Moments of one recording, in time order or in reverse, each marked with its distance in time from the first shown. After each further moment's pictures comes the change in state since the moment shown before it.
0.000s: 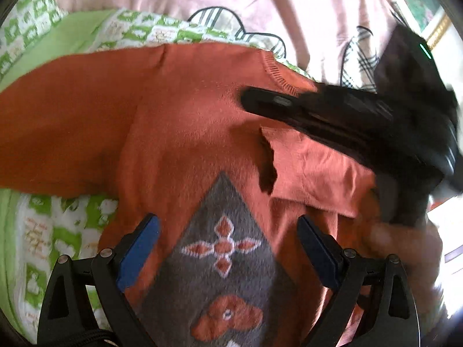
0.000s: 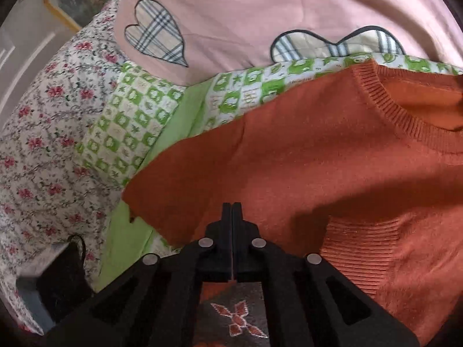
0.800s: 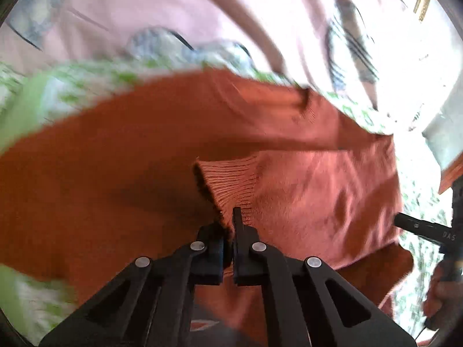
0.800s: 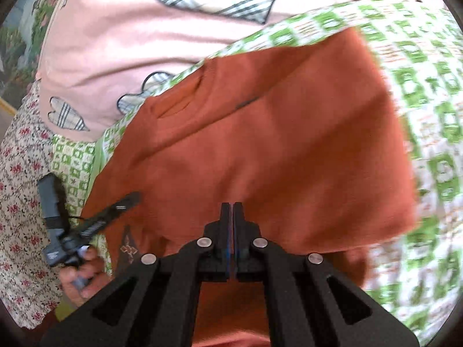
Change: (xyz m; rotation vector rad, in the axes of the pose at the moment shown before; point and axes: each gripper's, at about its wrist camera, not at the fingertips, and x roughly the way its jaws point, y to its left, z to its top) left arm 0.034 -0.080 0.052 0.165 -0.052 0.156; right arm -0.201 -0.145 -0.101 0.334 -0.106 -0.332
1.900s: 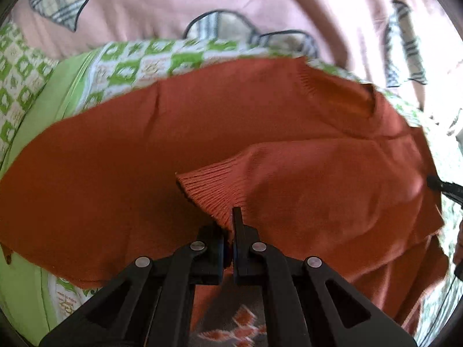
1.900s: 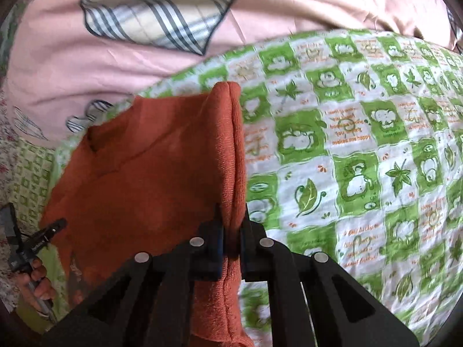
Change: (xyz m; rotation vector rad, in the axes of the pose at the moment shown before) left arm 0.026 0.049 0.000 -0.059 0.091 0.172; right arm 0.028 -0.062 0.082 -0.098 0.027 -0.180
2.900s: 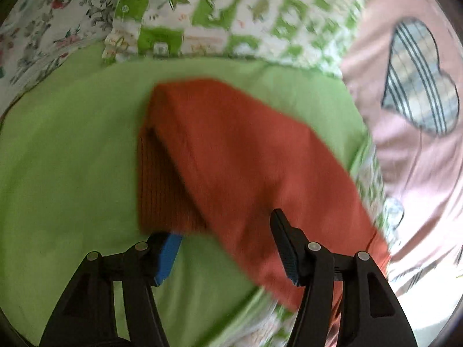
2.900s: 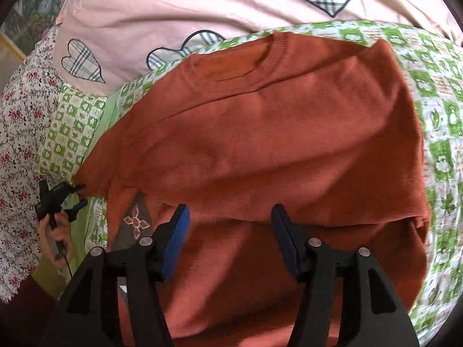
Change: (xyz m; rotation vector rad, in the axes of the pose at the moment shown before) left arm -0.038 0.349 -0.085 -0.950 -0.121 -0.113; right arm -0.010 0.162 -0.093 -0.126 0.054 0.172
